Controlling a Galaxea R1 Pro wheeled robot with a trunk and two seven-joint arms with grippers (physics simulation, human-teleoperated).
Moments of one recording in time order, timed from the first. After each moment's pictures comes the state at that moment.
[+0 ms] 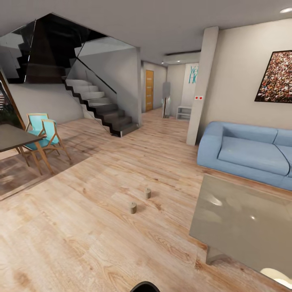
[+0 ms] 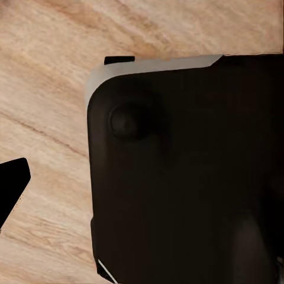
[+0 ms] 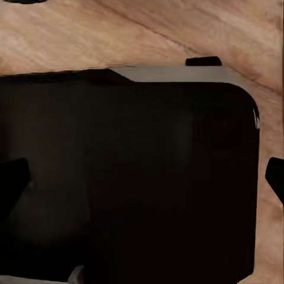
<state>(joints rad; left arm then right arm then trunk) -0.01 0.02 -0.01 -0.08 0.00 -0.15 -0.06 0.02 0.09 -0.06 -0.25 0.00 0.01 0.00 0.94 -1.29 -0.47</state>
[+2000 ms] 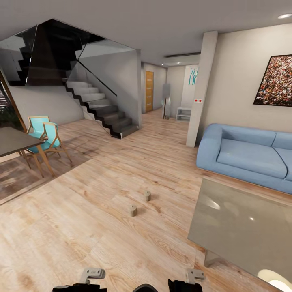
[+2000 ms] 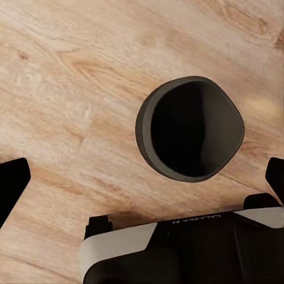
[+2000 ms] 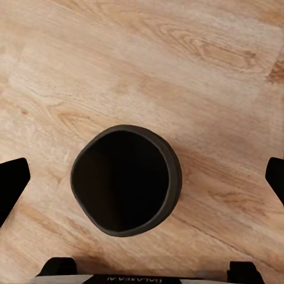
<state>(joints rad) -0.01 0.02 -0.01 -1.26 0.00 0.76 -0.19 -0.04 0.14 0.02 -1.07 -0.11 0.43 -0.01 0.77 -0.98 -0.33</state>
